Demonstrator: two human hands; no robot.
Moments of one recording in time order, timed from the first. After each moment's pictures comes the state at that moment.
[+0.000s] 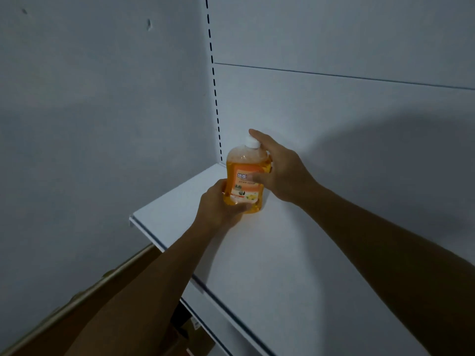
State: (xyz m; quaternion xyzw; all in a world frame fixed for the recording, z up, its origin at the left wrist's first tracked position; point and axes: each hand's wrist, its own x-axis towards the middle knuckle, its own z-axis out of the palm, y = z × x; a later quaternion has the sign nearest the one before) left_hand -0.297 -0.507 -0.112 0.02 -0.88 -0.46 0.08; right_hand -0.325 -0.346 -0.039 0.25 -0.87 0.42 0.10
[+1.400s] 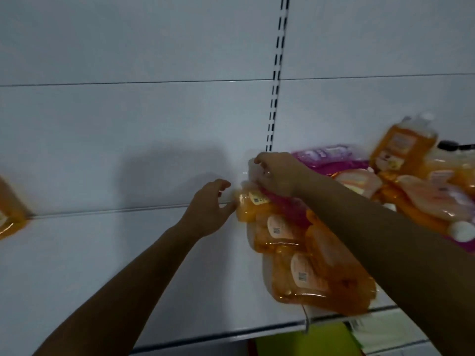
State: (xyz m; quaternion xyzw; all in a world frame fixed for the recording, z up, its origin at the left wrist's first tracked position) left_hand -0.183 -0.189 -0.100 -0.43 -0.83 -0.36 0.00; right_hand -0.078 -0.033 -0.019 -0.17 -0.97 0.13 0.09
